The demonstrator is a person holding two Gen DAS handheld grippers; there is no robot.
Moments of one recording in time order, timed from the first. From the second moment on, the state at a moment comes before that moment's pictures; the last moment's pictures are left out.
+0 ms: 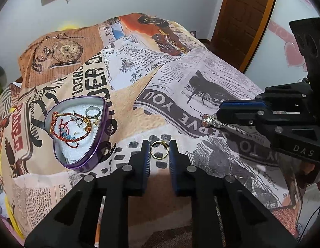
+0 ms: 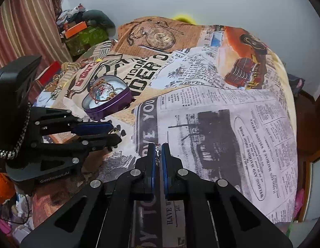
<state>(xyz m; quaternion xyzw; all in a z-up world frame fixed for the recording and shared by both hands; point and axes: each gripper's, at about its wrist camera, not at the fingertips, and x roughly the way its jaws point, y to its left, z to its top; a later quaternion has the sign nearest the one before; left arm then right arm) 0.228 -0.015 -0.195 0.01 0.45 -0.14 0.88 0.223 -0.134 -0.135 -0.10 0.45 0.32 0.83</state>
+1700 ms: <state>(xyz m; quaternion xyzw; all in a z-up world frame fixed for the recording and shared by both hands) 0.195 0.096 -0.118 -0.04 0.34 -0.04 0.94 0.222 -0.046 -0.071 -0.08 0.36 0.38 0.85</state>
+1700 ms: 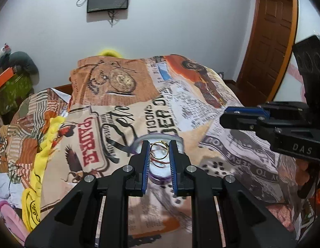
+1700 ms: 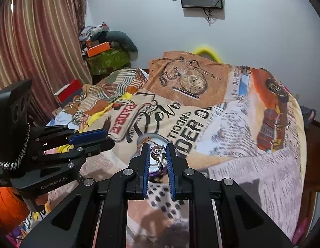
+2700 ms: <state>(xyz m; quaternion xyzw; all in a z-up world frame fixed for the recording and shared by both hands) 0.238 0.088 -0.173 -0.03 0.40 -0.07 0.91 0.267 0.006 -0.132 -0.10 0.43 0.39 0.81</state>
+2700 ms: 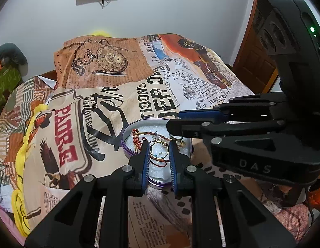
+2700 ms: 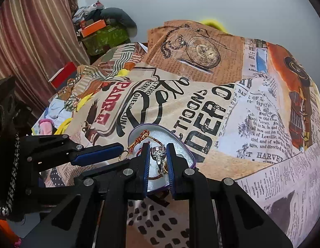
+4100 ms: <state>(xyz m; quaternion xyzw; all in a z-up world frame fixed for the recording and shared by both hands) 0.016 0.063 0.053 -0.03 0.04 0.01 1.00 0.044 -0.097 0.082 -0.03 0.06 0.32 0.94</state>
